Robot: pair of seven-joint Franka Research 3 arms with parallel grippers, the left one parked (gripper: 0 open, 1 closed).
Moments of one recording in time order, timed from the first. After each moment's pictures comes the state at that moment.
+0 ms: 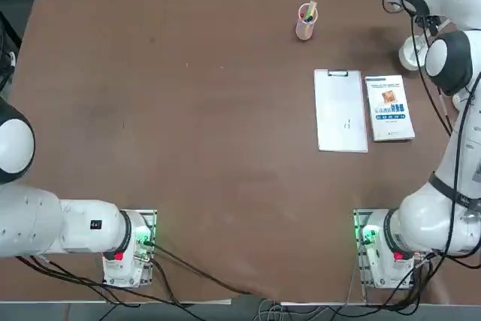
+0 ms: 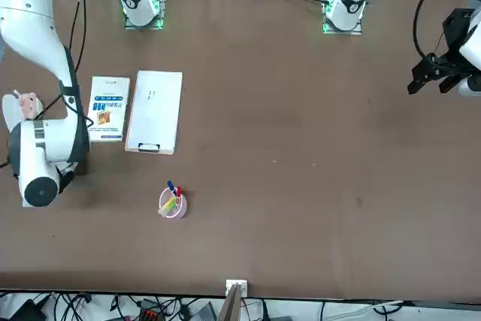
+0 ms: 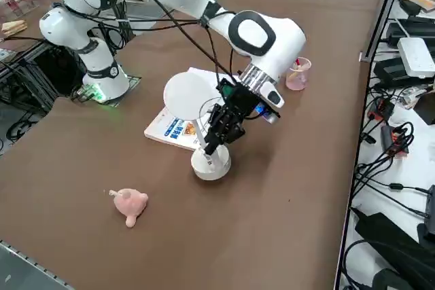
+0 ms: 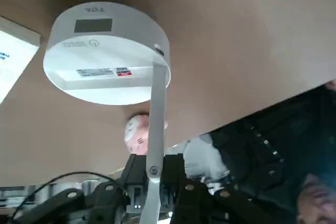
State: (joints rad) arm -0.10 0.82 0.03 -1.22 -0.81 1.49 -0.63
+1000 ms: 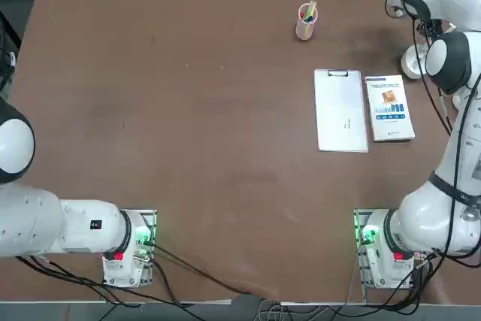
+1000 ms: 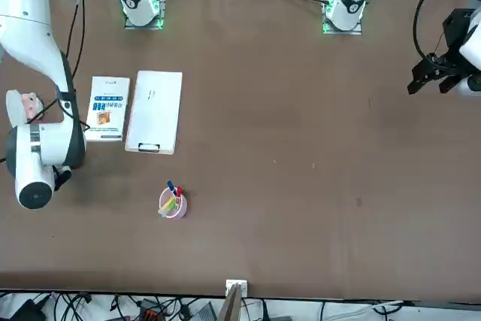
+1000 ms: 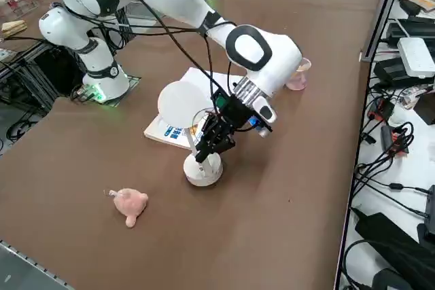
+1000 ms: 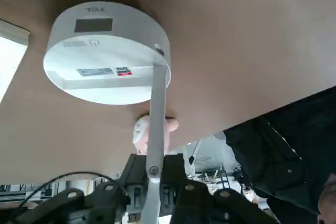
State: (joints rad) arm -0.13 0.86 0.03 -1.21 -0.80 1.48 -0.62
